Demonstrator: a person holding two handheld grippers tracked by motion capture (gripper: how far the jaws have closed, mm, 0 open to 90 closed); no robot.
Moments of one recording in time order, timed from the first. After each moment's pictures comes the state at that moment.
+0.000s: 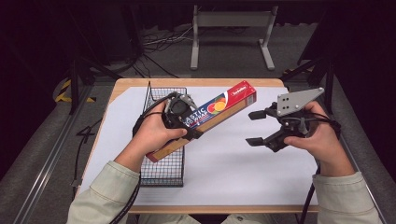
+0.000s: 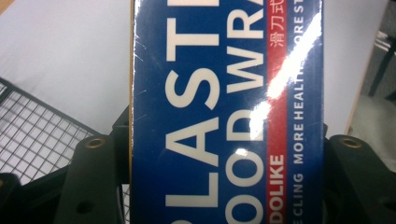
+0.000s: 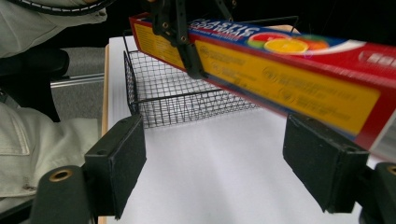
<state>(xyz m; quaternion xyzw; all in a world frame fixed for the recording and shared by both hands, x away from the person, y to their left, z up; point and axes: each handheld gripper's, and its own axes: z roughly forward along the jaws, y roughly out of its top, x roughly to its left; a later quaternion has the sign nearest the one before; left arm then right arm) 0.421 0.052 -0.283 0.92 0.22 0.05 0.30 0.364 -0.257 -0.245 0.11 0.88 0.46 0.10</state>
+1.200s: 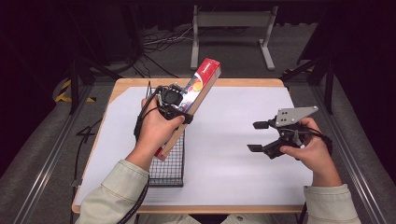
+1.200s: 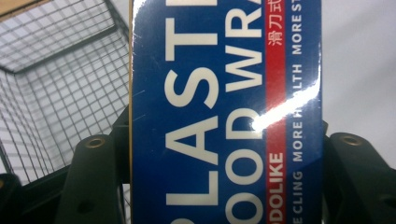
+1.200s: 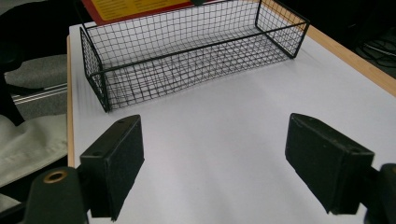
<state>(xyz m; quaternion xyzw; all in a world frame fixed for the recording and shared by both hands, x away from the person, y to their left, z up) 0.438 0.065 -0.289 0.83 0.47 0.10 0.29 0.372 -0.279 -0.308 0.18 0.86 0.46 0.11</state>
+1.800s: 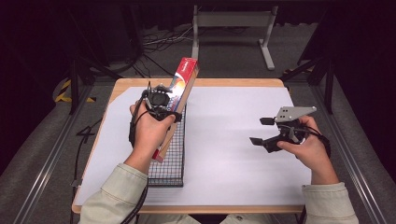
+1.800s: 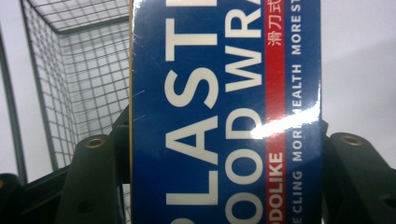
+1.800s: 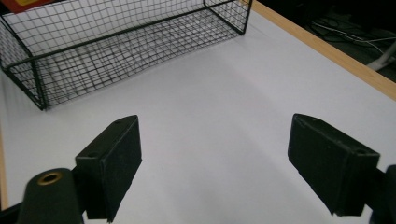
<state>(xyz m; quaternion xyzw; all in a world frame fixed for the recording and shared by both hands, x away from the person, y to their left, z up) 0.440 0.090 -0.303 0.78 0.55 0.12 0.29 0.387 -0.290 -0.325 0.25 0.85 0.42 0.16</state>
